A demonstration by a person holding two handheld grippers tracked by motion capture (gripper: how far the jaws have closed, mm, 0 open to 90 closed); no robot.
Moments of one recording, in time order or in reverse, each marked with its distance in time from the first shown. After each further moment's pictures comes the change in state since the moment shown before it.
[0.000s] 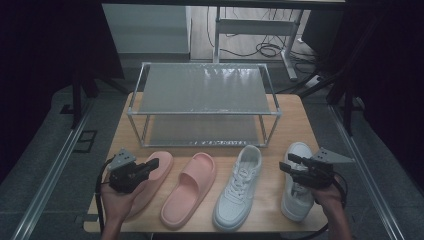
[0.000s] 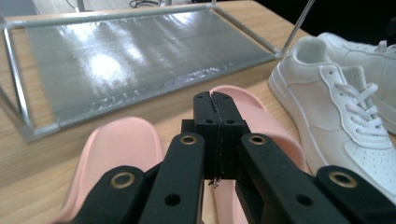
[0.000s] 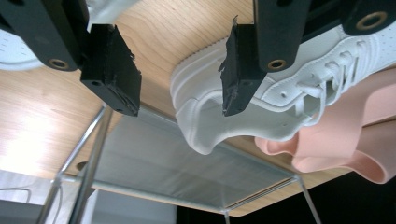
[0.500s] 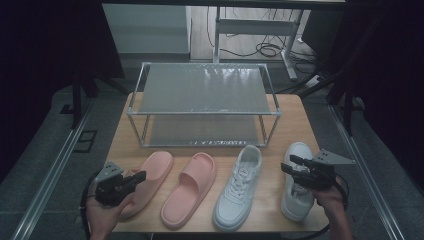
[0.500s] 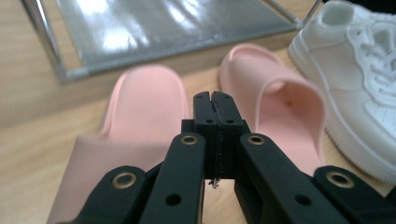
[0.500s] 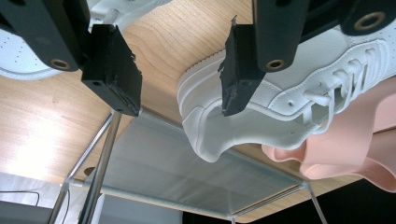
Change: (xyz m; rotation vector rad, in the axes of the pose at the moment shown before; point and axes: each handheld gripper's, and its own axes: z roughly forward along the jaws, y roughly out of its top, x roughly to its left) left arm 0.015 -0.036 -0.024 0.073 0.047 -0.049; right arm 0.001 -0.003 -0.002 0.020 -0.026 -0.007
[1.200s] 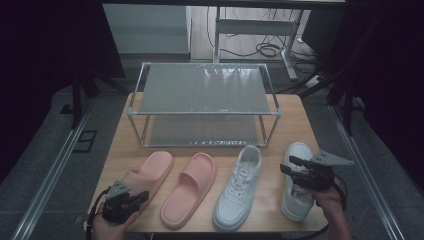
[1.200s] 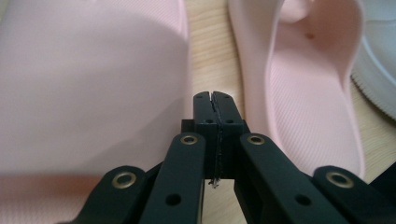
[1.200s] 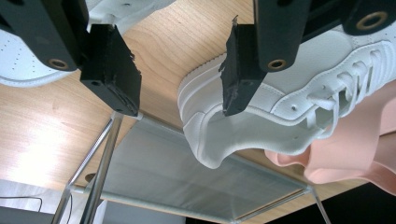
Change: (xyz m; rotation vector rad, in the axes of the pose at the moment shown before) left arm -0.009 -0.052 0.016 0.123 0.030 -0.064; right arm 0.002 -0.003 0.003 0.016 -0.014 0.008
